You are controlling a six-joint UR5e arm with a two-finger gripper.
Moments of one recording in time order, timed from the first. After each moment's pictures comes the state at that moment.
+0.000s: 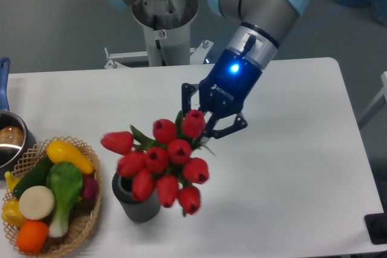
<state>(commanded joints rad) 2.62 -1.82 -1.62 -0.82 0.40 0.97</state>
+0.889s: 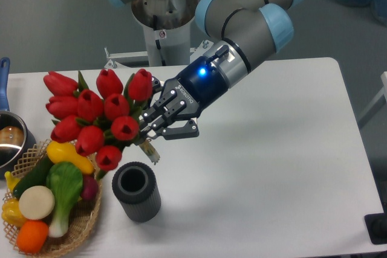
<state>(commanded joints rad) 2.57 -1.85 -1.70 -0.82 0.06 1.23</state>
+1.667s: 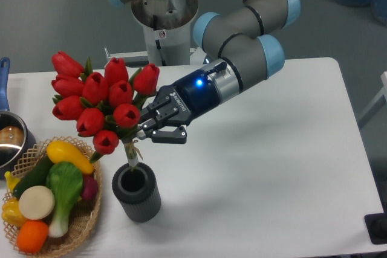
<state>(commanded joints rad) 2.56 -1.93 -1.71 -0.82 -0.05 1.26</state>
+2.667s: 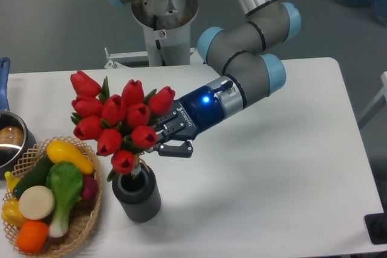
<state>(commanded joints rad) 2.56 -1.97 -1.71 -0.82 -0.05 1.26</state>
